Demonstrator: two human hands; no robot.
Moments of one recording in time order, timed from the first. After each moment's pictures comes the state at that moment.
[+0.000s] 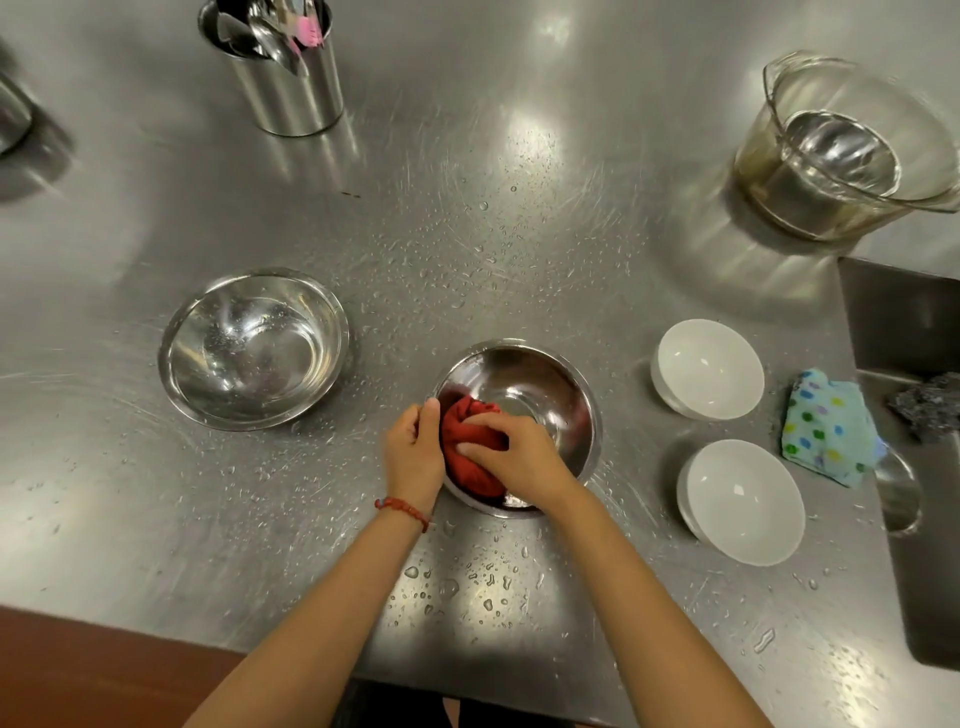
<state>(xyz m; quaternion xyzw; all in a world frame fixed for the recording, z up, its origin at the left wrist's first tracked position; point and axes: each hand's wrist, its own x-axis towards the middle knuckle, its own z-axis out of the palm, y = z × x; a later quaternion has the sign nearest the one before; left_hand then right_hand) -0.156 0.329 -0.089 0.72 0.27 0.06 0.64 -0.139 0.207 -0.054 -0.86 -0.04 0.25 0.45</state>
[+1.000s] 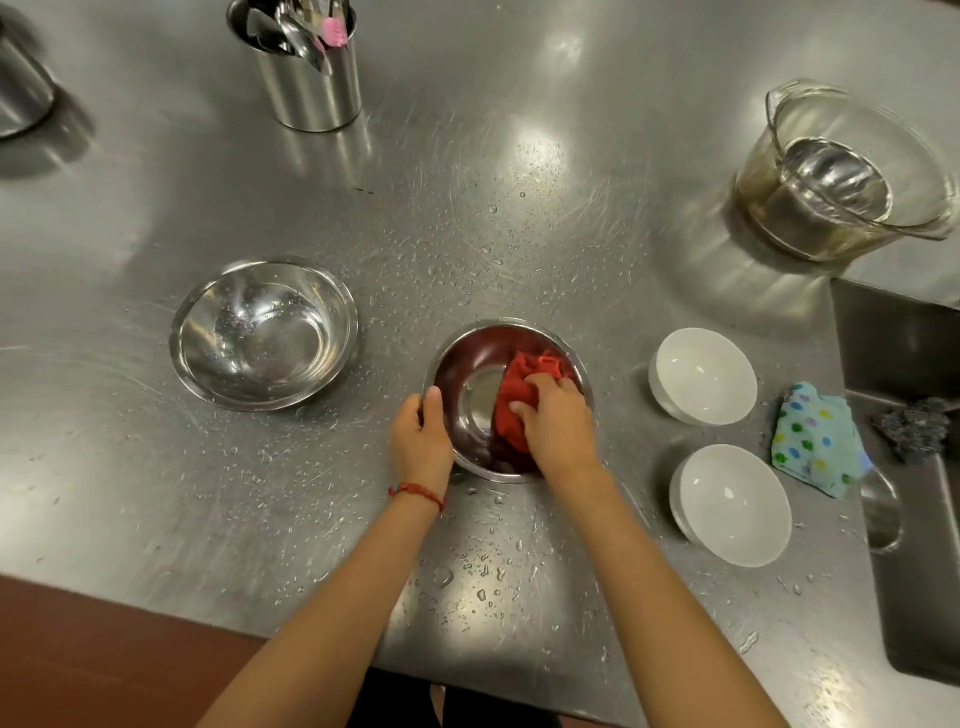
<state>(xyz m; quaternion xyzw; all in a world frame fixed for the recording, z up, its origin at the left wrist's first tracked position) -0.154 0.319 -0.084 0.72 0.31 0.11 0.60 -0.120 0.196 -0.044 -0.96 0.04 0.13 0.25</state>
